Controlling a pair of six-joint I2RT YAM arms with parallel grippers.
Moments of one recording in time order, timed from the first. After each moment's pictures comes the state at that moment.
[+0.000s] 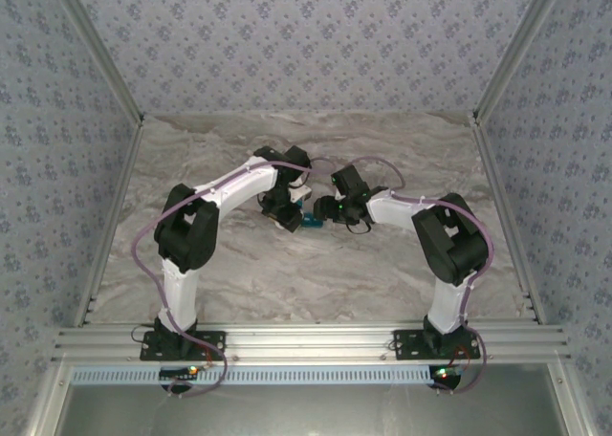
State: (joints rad) left arm -0.66 2.03 1.66 -1.19 0.07 0.01; right arm 0.56 1.84 1.06 -0.20 -0.15 0.59
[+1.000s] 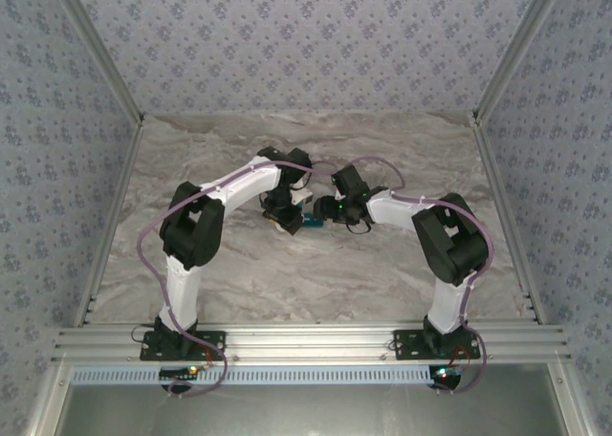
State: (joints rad) left arm -0.66 2.08 1.68 -1.22 0.09 0.03; right arm 0.56 1.84 1.06 -0.20 -0.15 0.59
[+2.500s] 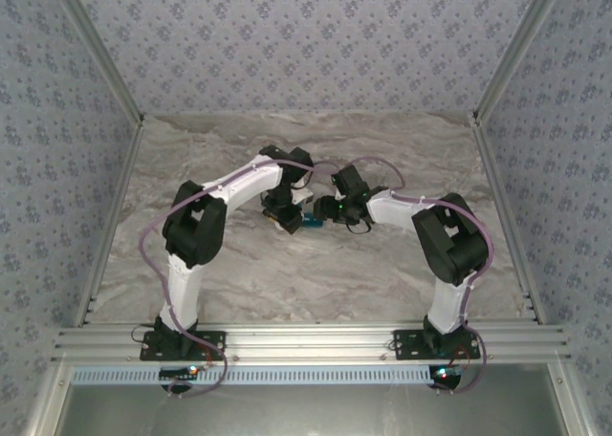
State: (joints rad) left arm -0.66 2.10 1.70 -1.24 0.06 0.07; right arm 0.56 1.84 1.06 -0.20 -0.15 0.59
